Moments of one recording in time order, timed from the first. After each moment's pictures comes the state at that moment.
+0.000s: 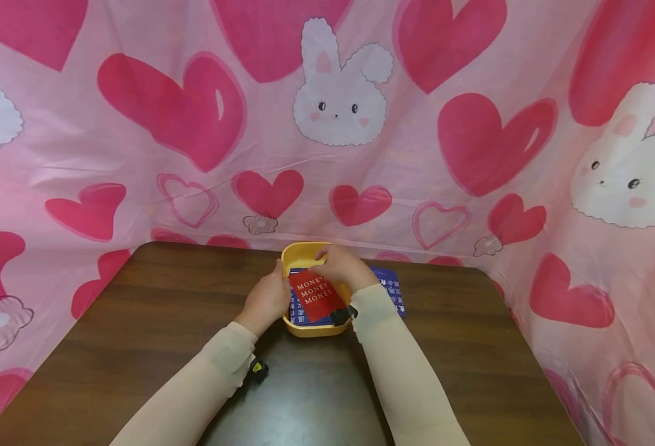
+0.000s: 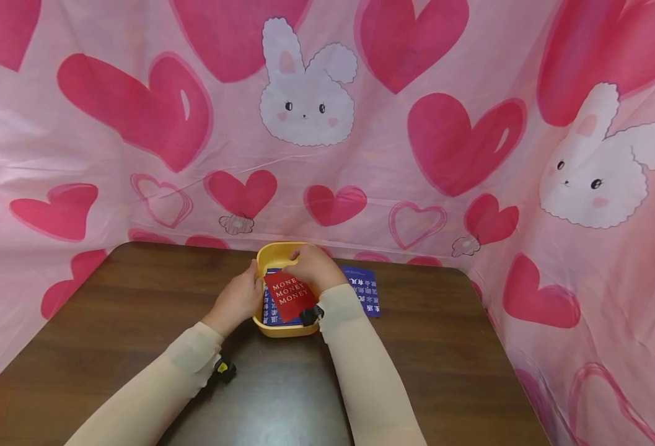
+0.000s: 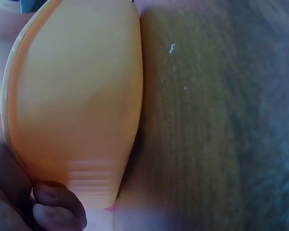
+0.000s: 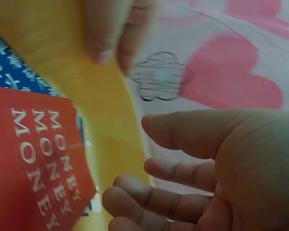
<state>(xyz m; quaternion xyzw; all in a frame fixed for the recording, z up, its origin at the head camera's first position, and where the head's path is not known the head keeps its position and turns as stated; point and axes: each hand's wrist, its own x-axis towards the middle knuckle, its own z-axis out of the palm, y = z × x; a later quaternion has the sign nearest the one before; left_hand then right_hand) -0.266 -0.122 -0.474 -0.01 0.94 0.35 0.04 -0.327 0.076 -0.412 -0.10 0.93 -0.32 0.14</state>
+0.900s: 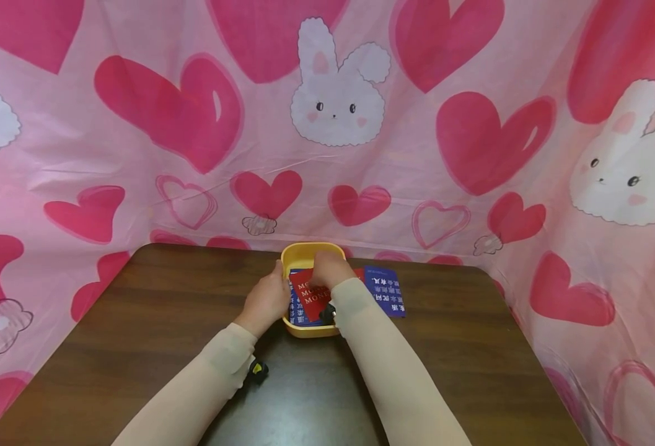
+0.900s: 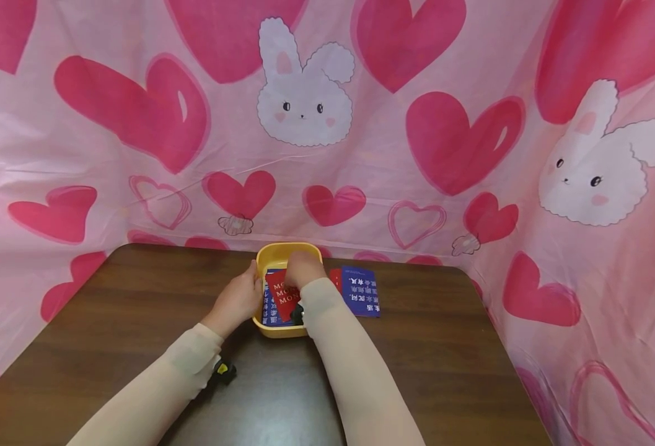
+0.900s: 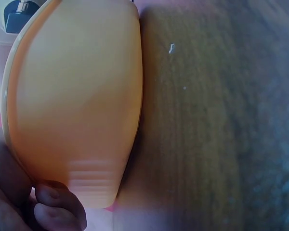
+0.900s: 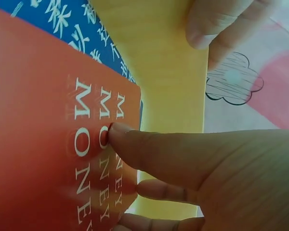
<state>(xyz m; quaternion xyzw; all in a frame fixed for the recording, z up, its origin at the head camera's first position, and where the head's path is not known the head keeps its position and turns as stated) -0.265 -0.122 -0.473 -0.02 0.93 0.36 0.05 -0.373 0.044 -0.464 -0.10 0.97 -0.15 0.14</state>
